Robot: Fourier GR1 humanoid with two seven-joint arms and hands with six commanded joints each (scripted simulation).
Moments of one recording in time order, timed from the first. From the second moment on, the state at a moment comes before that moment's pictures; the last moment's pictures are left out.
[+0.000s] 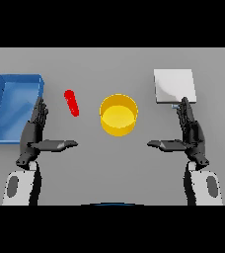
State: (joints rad) left arm 0.00 0.00 0.00 -1.57 0.00 0.00 0.00; right arm 0.00 0.00 0.00 -1.57 0.00 0.00 0.00
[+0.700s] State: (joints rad) left arm 0.06 0.04 -0.09 -1.66 -0.15 0.03 0.03; right arm 0.12 -0.02 0.17 -1.69 0.29 -0.07 -0.12
